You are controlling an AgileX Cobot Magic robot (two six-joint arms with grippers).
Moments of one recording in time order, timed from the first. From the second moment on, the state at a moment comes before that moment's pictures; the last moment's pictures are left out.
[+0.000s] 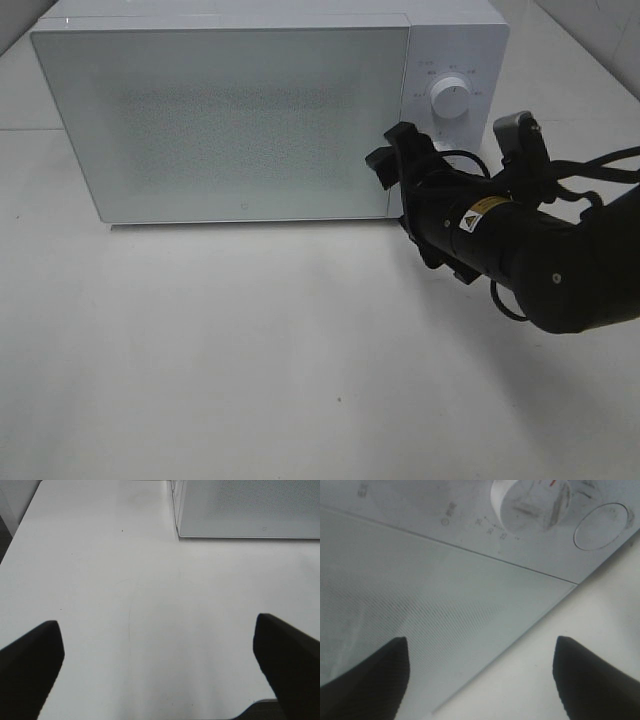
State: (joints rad) left arm 0.02 0.00 -0.52 -0.09 1.08 0.01; right arm 0.60 1.81 -0.59 0.31 -0.85 0.98
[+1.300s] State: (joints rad) left arm 0.02 0.00 -0.52 -0.09 1.08 0.01; right arm 0.35 1.30 -0.62 0.20 0.20 -0.05
